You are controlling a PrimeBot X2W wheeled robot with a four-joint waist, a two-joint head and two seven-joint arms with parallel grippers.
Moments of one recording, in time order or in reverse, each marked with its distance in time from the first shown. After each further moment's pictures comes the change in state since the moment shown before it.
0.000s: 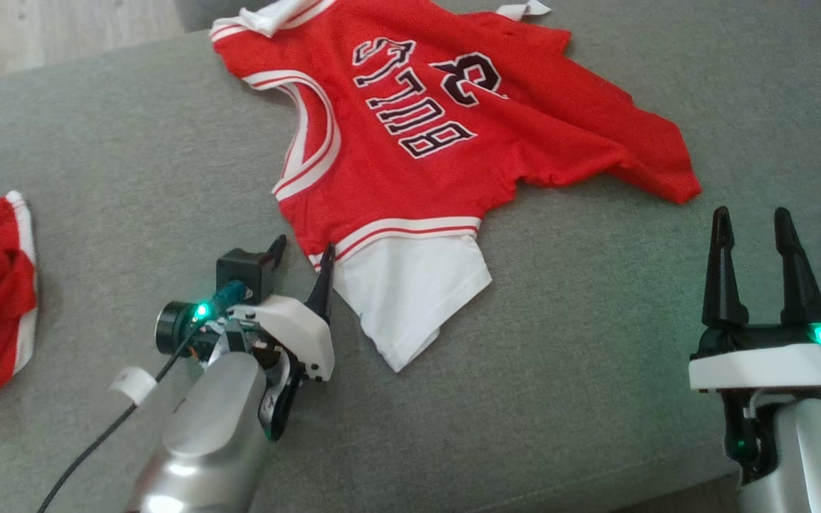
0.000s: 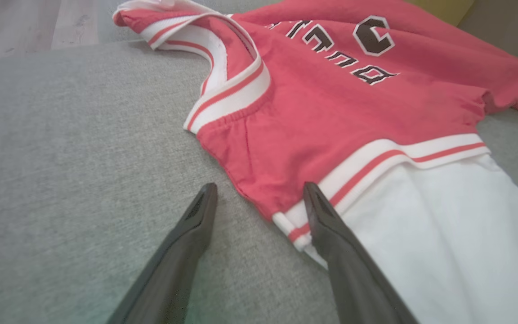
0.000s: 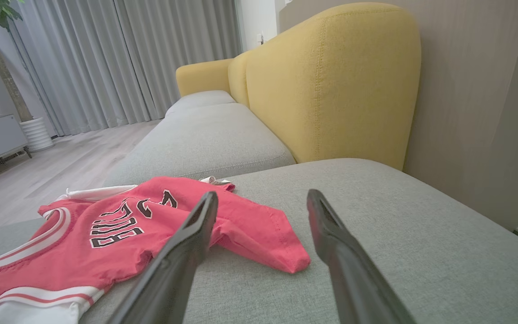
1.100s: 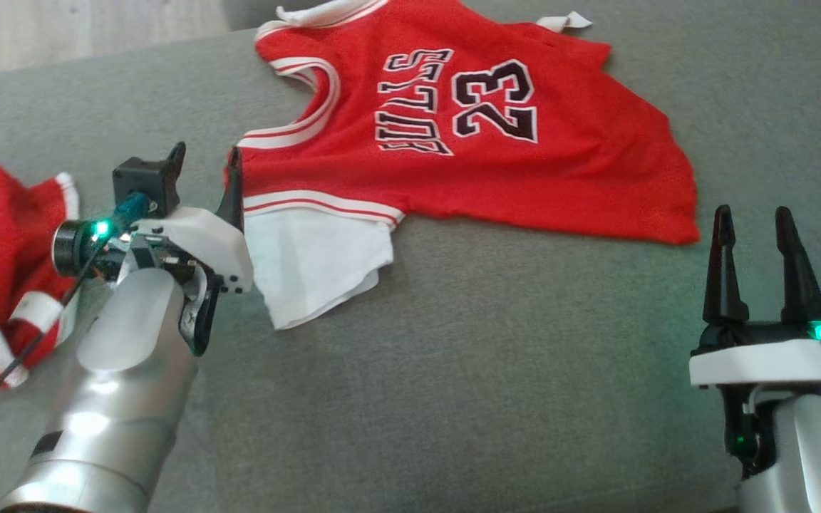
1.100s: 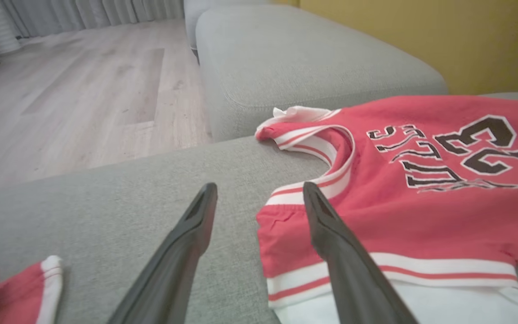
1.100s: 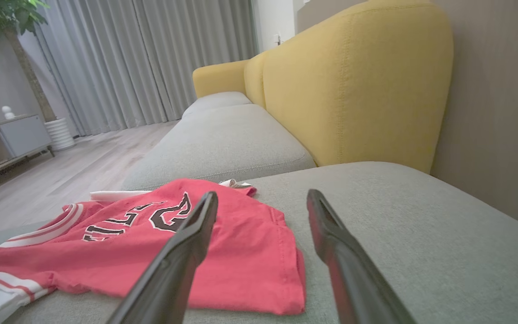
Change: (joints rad) left arm -0.231 0.116 0.033 0.150 -0.030 0.007 -0.038; right arm -0.024 0.000 -0.007 0.038 0.002 0.000 -0.009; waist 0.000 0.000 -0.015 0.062
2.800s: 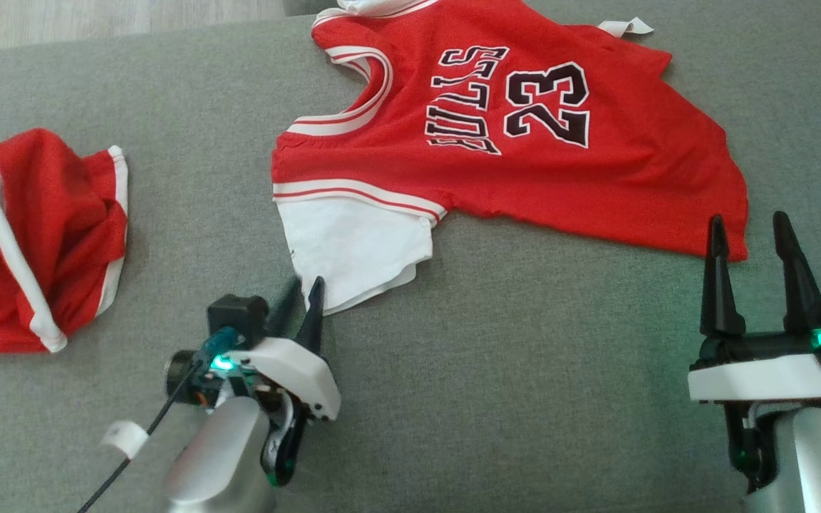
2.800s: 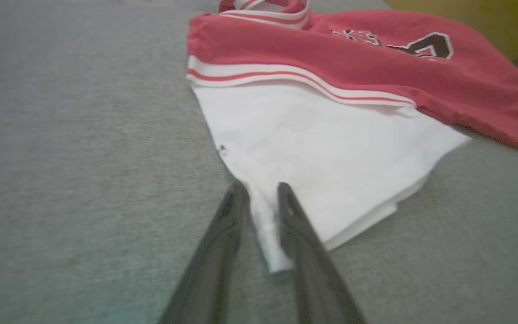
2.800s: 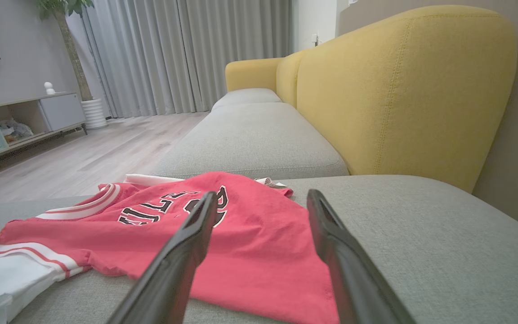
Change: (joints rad) left arm 0.349 -0.107 -0.049 -0.233 -0.075 -0.005 0.010; right arm 0.050 0.000 0.007 -0.076 -0.092 0.000 -0.003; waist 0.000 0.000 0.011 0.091
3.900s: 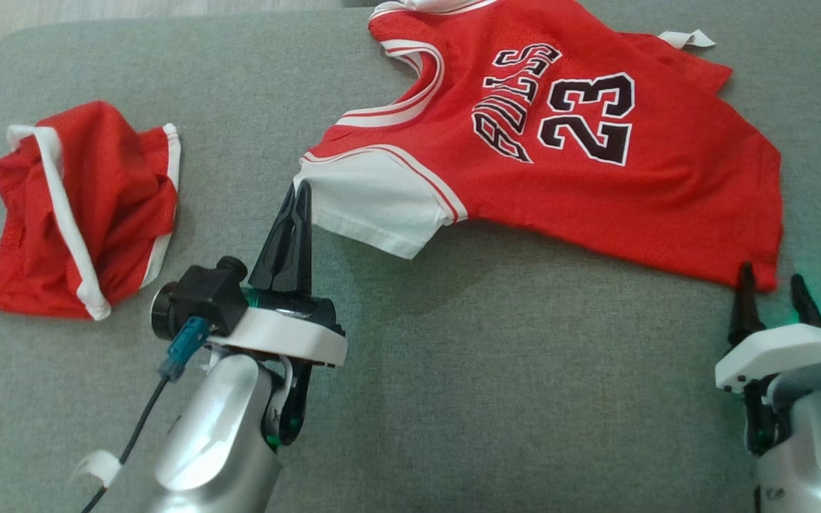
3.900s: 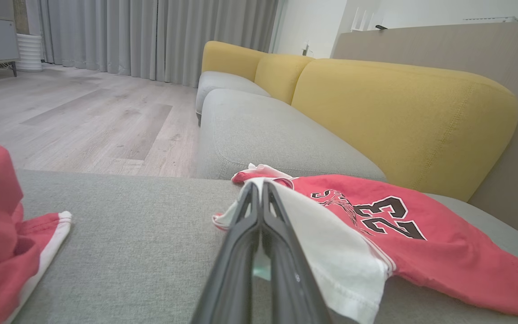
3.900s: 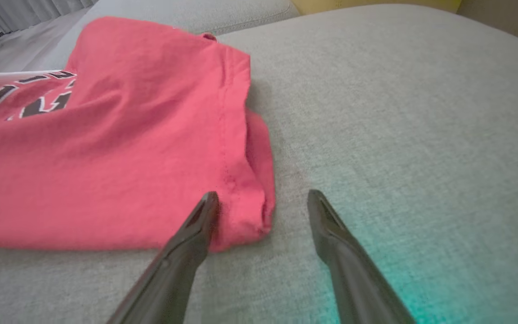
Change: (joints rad) left arm 0.002 0.006 0.038 -0.288 0.040 0.006 -0.195; right arm -0.240 0.000 -0.279 0.567 -0.044 0.000 0.128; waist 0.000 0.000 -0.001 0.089
